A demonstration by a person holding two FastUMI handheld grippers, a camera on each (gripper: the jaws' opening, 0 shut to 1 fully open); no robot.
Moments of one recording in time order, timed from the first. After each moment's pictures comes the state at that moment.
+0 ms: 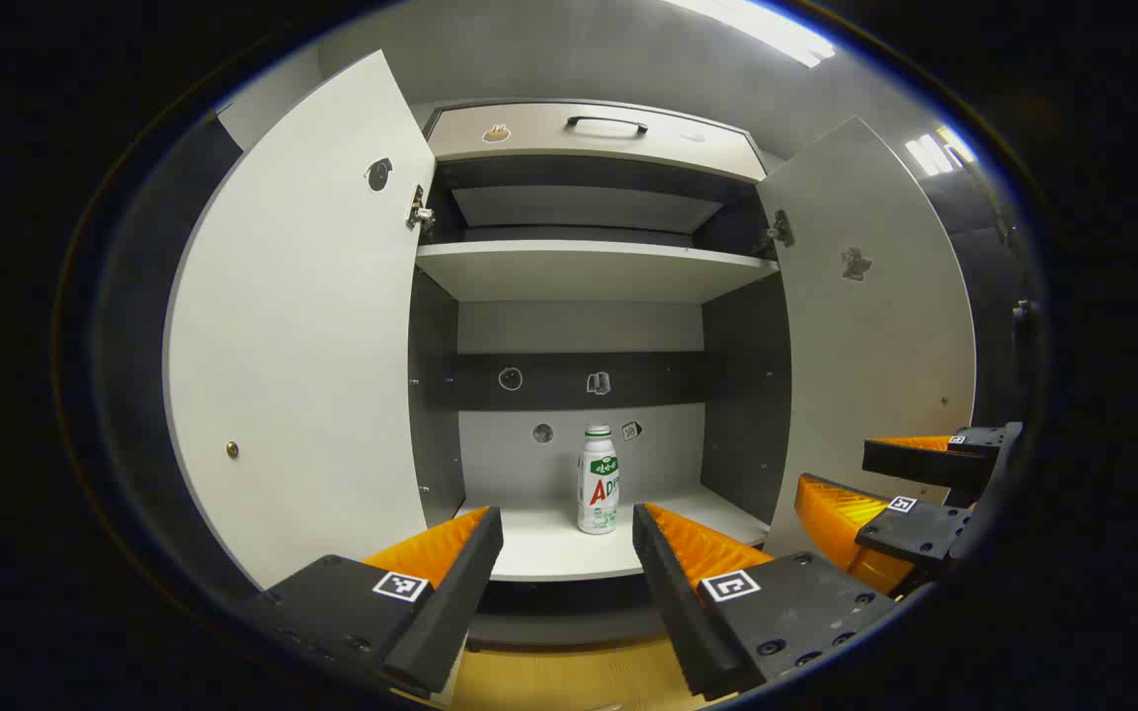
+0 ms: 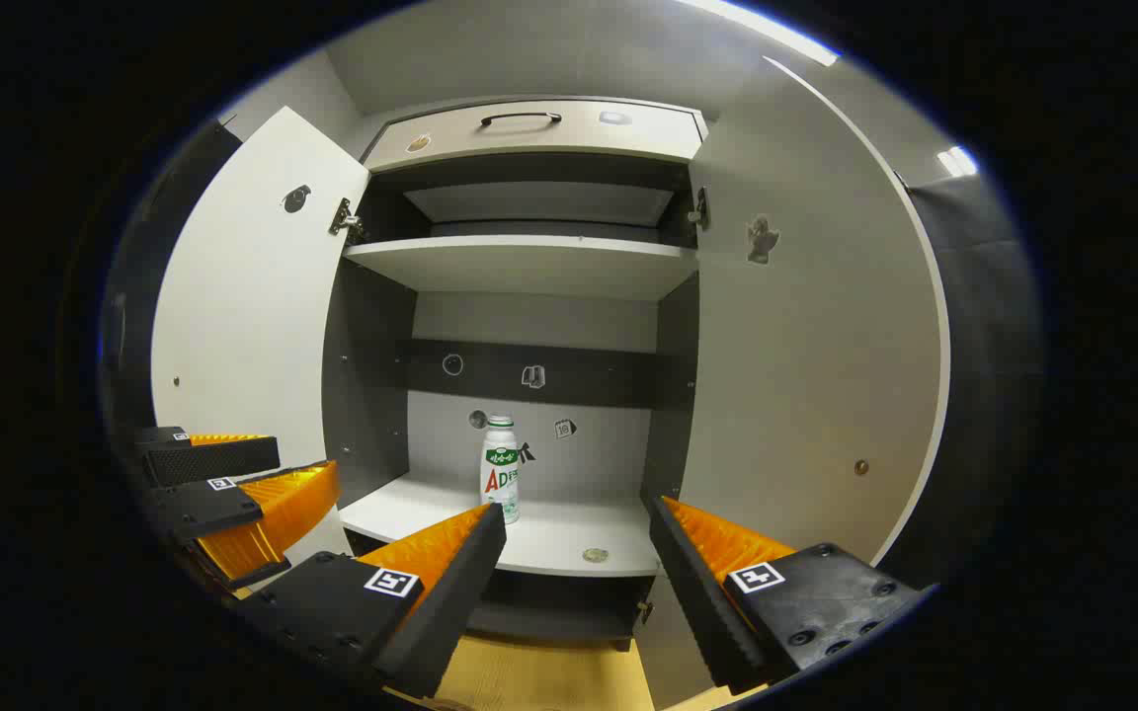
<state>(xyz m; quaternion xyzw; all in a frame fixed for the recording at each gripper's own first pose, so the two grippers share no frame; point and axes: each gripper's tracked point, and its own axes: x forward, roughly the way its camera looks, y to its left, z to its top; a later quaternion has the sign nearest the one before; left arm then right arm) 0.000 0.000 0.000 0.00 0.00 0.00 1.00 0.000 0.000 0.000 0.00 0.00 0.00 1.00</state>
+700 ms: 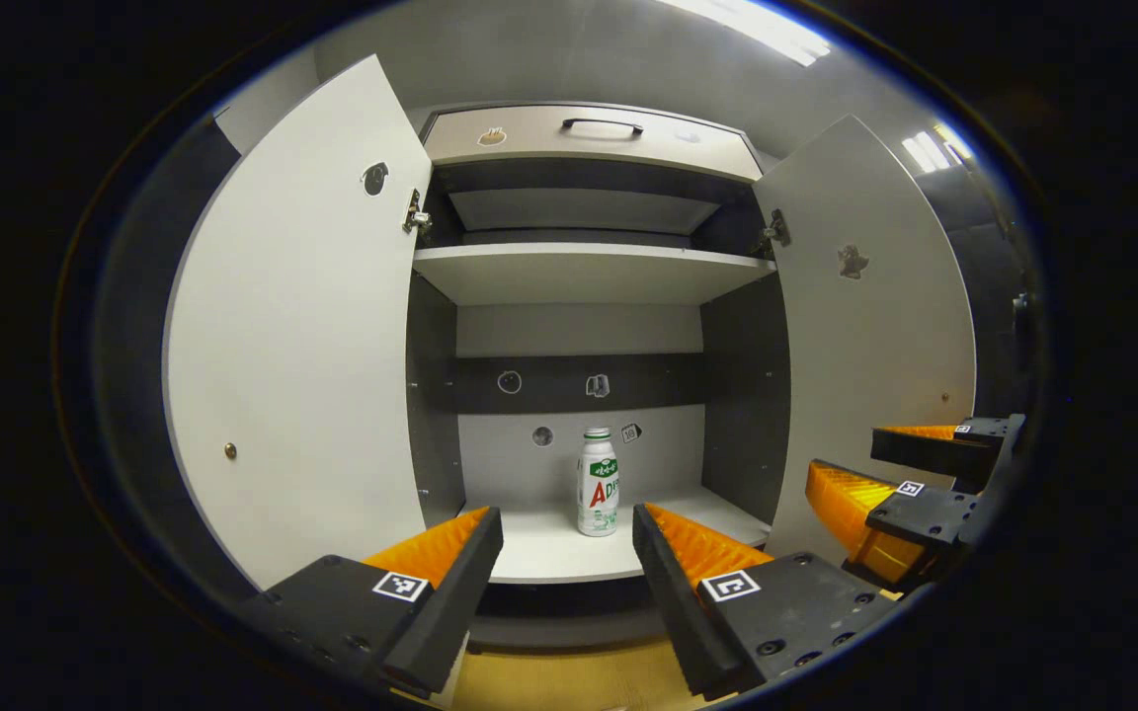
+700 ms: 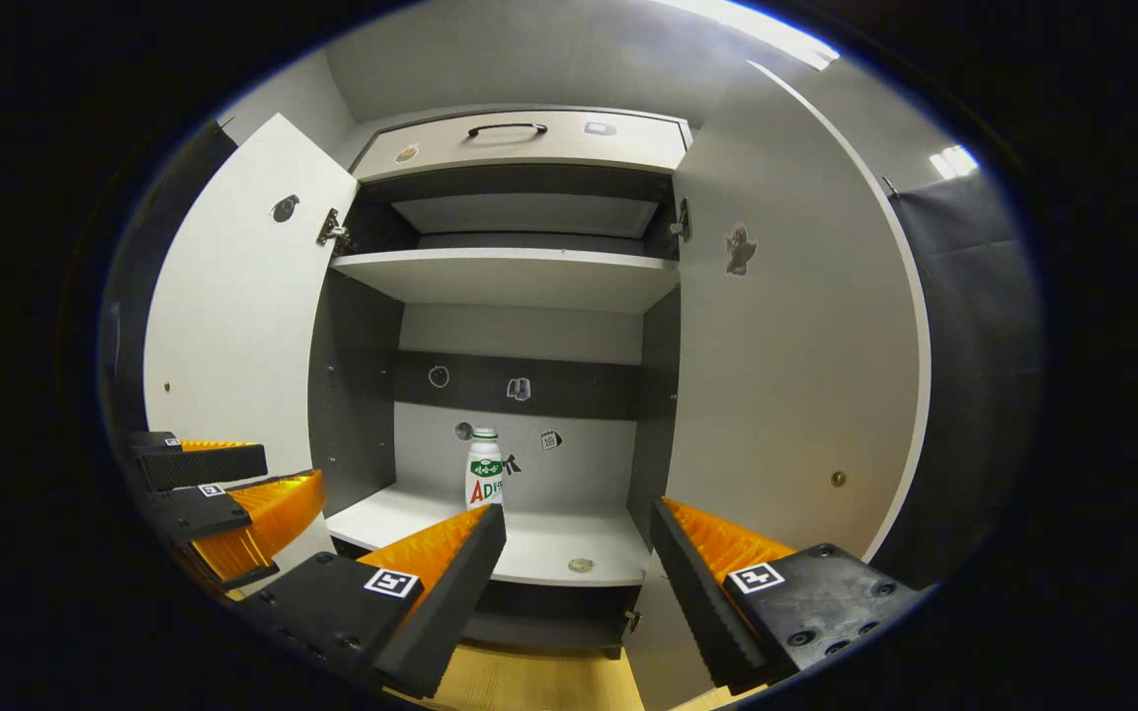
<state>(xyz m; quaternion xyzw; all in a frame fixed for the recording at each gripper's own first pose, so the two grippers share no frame) 0.000 0.001 0.001 0.01 0.00 0.01 1.00 0.001 -0.008 0.002 0.00 -0.01 -0.01 1.00</state>
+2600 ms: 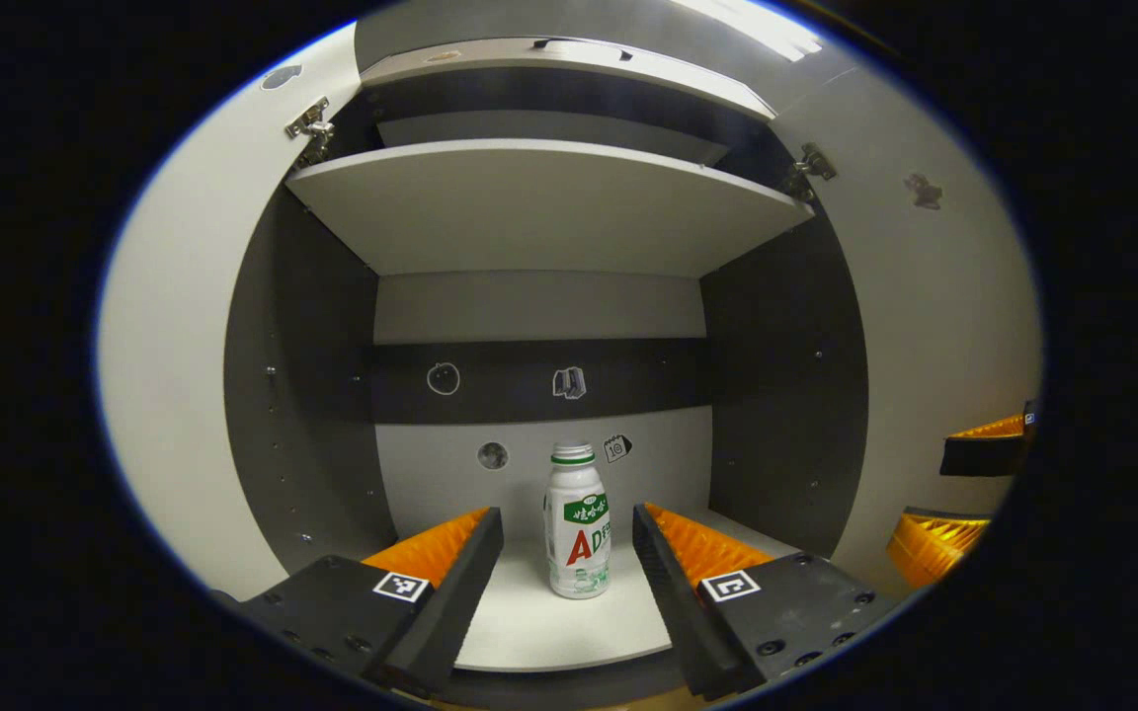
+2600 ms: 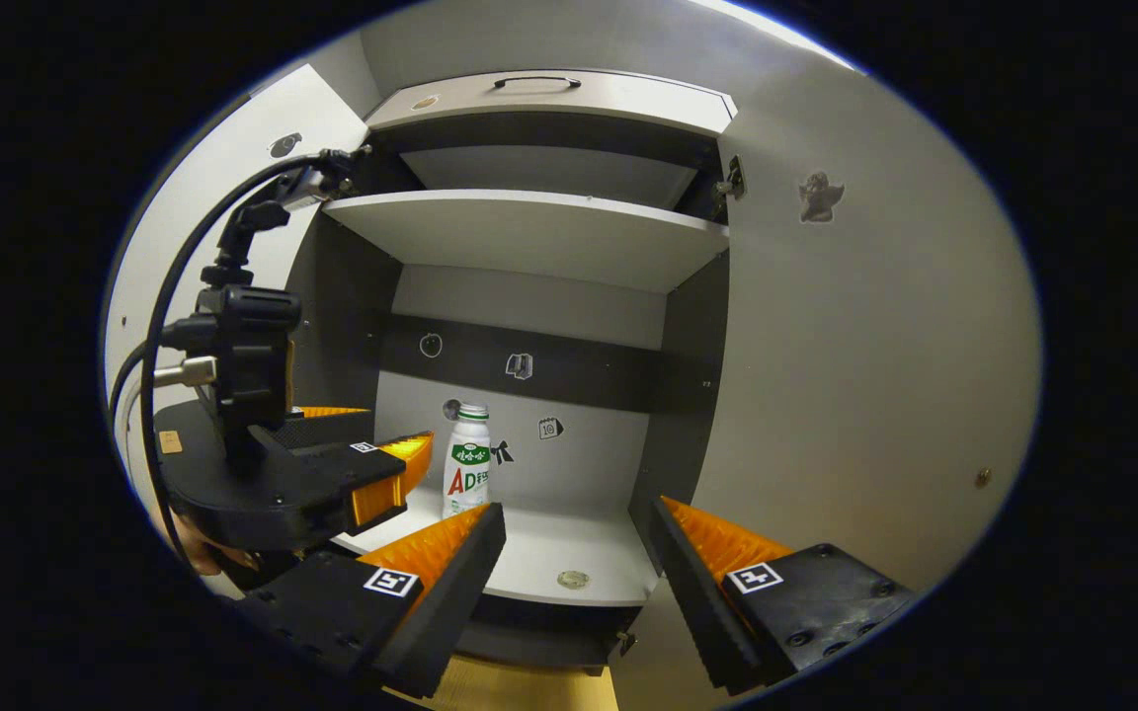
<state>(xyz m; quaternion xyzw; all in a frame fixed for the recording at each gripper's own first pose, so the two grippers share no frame) 0.199 -0.019 -0.033 0.02 -0.02 -0.05 1.00 0.082 -0.009 -0.030 -0.04 0.00 0.00 1.00</state>
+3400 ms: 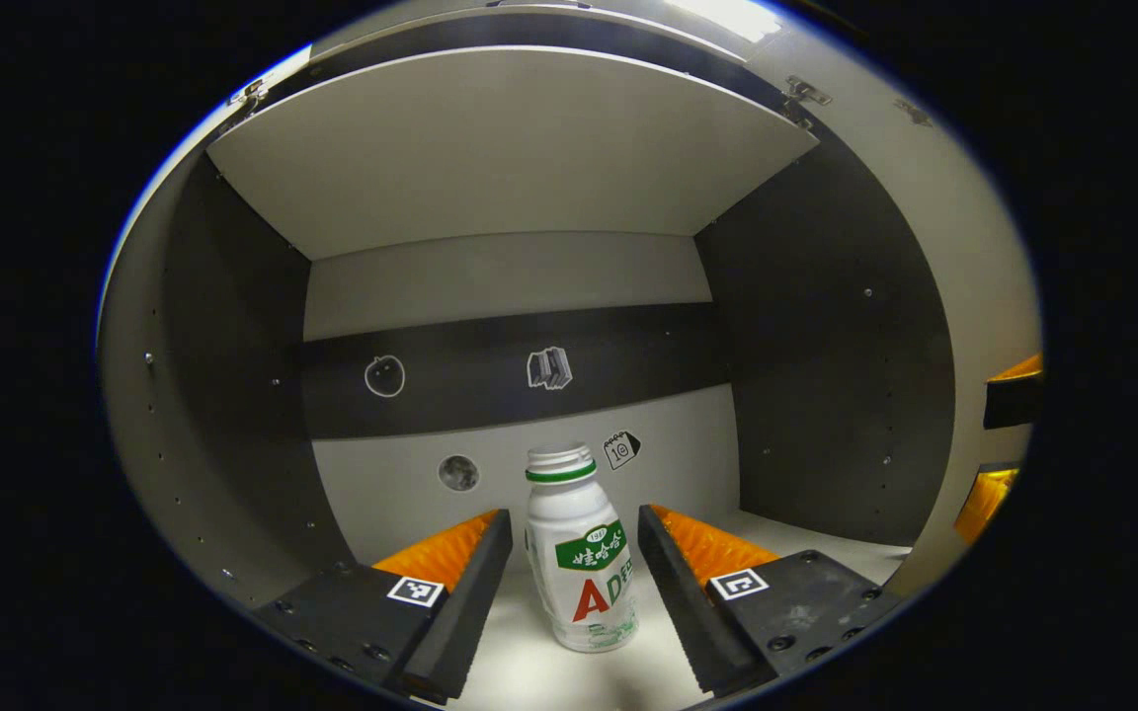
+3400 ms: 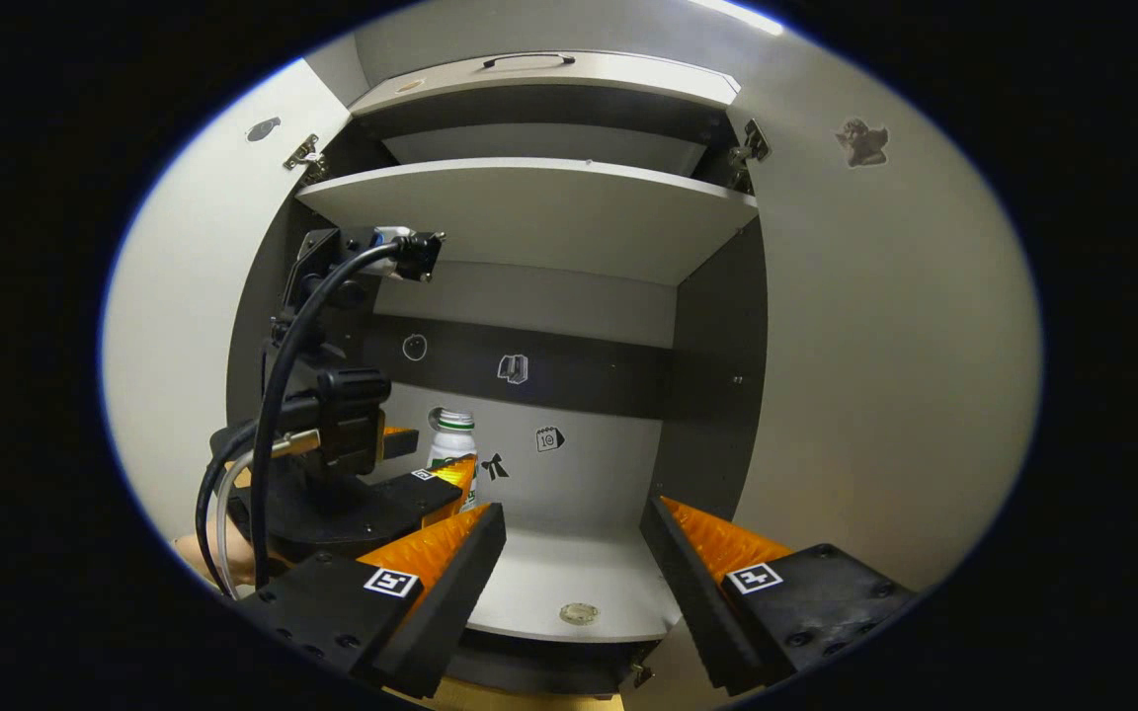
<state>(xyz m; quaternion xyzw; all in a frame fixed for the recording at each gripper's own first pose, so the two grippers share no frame) 0.300 -0.030 -0.059 0.06 -0.04 -0.07 0.99 0.148 -0.006 -0.044 -0.03 -0.02 0.00 1.00</state>
